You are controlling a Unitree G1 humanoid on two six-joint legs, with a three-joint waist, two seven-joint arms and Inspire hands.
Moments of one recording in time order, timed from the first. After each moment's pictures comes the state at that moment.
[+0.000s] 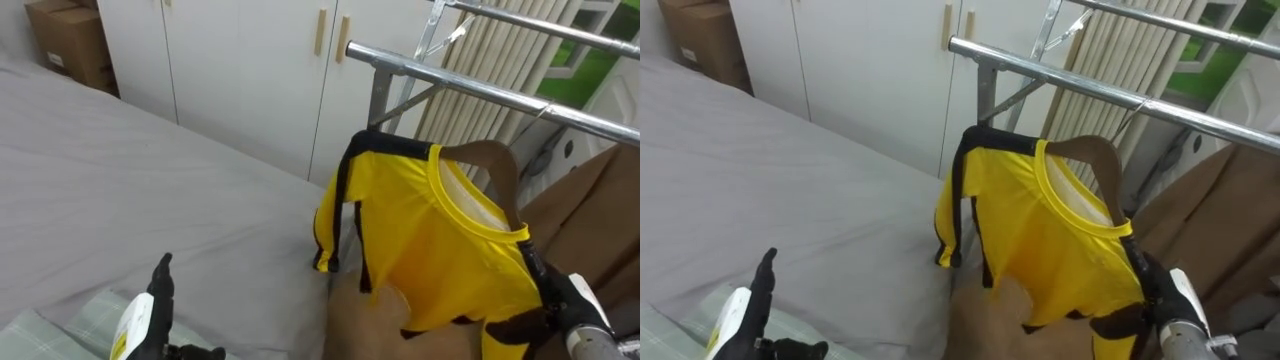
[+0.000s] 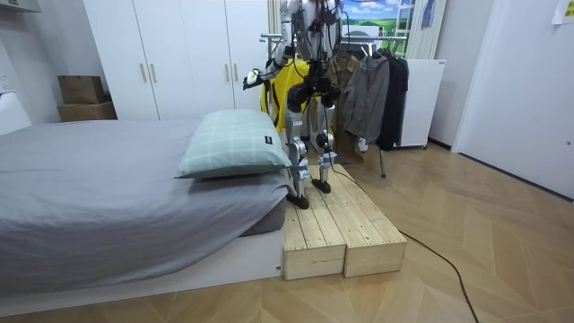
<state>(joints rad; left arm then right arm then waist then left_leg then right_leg) 0.10 0.27 -0.10 0.41 0.34 -0.09 0.39 -0.38 -0.42 0.06 1.05 -0.08 -0.06 -0.13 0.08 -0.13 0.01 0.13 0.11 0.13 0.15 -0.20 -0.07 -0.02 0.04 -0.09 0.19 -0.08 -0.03</state>
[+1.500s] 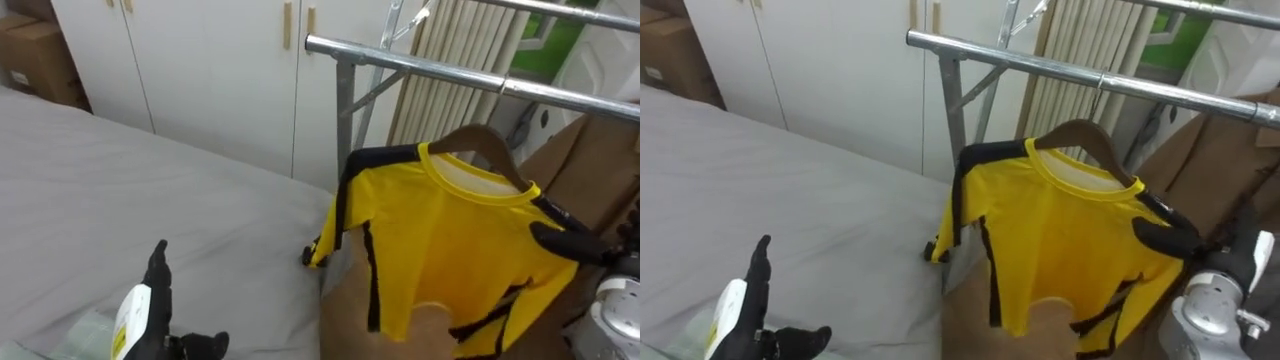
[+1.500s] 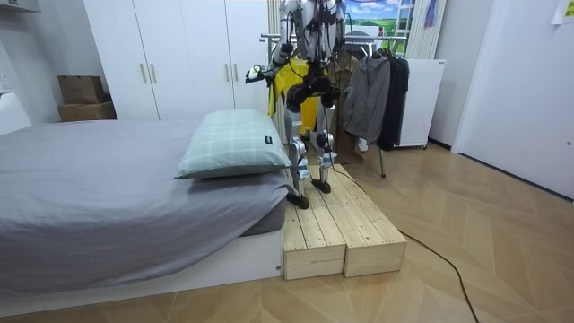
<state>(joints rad) 0.10 0.25 -0.12 0.38 0.32 -0.12 0.47 -0.37 -0.41 -0.06 0.68 0.40 -0.11 -0.52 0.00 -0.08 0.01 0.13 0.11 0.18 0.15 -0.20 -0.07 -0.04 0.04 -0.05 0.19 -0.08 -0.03</state>
